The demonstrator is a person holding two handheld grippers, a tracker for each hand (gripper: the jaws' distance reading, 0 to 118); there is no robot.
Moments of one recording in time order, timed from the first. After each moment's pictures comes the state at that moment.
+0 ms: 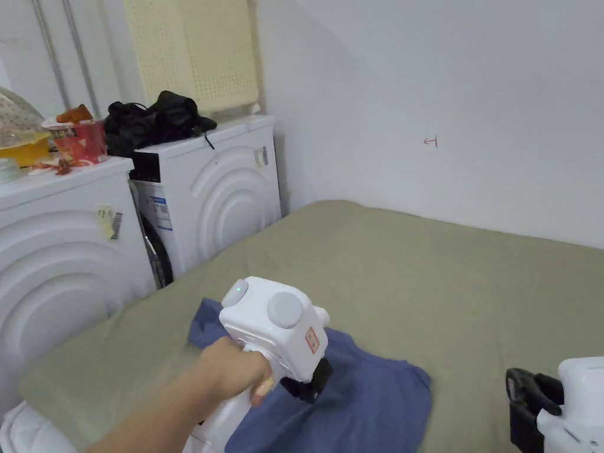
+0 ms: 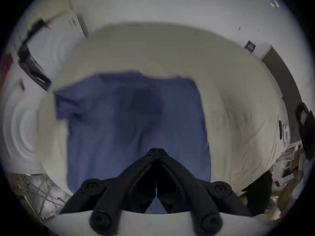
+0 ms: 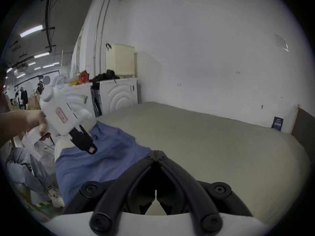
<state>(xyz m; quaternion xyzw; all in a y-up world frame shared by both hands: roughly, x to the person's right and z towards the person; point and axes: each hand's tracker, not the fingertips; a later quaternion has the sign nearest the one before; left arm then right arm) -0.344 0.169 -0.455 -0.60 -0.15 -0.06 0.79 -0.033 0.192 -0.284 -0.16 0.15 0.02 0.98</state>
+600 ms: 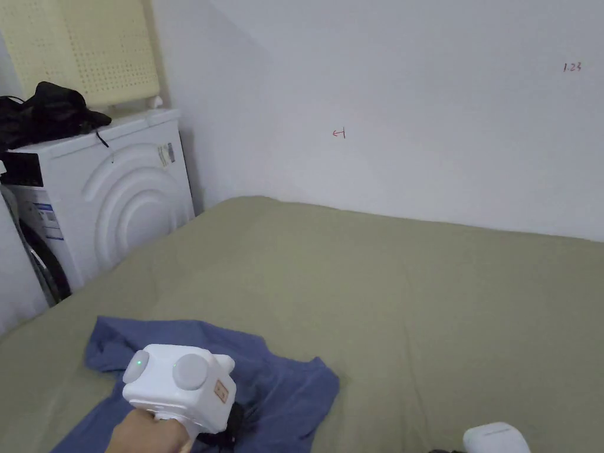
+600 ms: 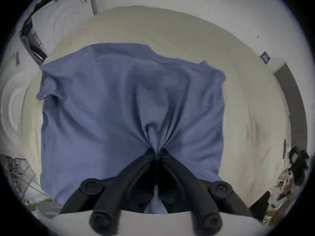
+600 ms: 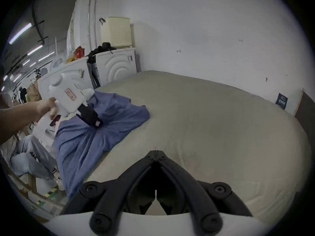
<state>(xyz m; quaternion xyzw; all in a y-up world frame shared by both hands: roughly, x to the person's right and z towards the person) -0.347 0.111 -0.451 -0.57 -0.09 -0.01 0.82 -0.001 0.133 -0.272 -0.29 0.15 0.01 0.95</state>
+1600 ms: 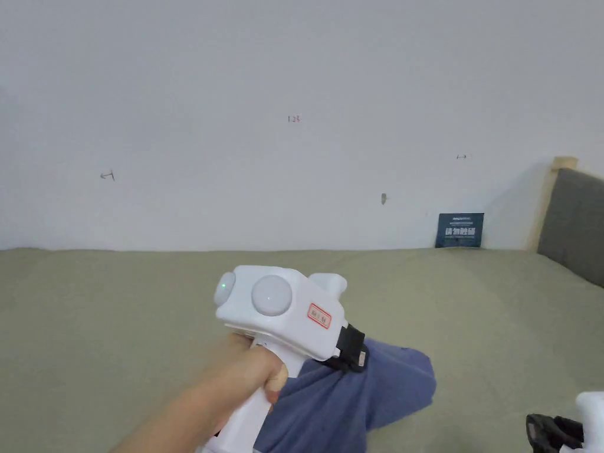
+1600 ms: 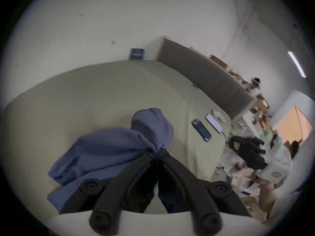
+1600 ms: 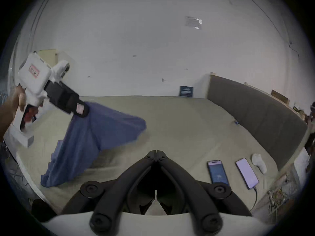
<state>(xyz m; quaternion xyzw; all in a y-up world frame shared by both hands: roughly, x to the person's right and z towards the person) 0.105 0.261 -0.358 -0.42 -0.54 -0.09 0.73 0.279 0.223 -0.052 -0.22 -0.20 -0.03 0.96</state>
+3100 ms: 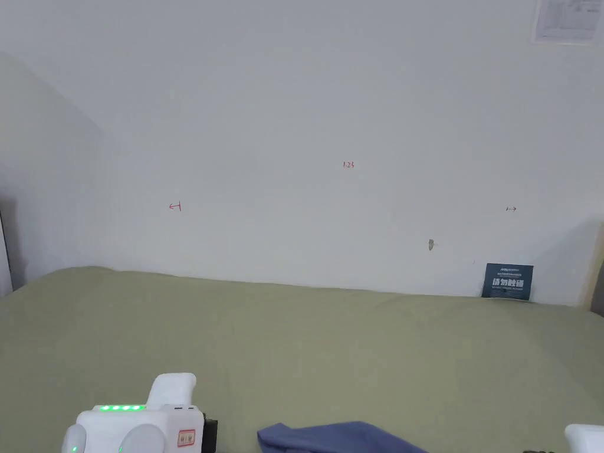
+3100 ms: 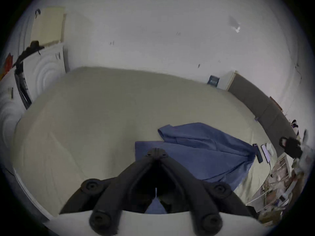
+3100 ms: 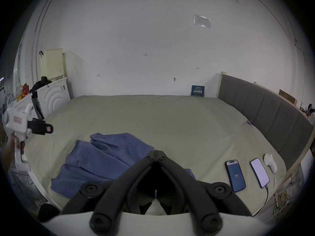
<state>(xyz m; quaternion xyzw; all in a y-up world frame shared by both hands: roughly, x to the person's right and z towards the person) -0.157 0.190 -0.347 -0.37 -0.22 0.02 0.90 0.231 0.221 -0.090 -0.22 -0.15 -0.03 0.96</state>
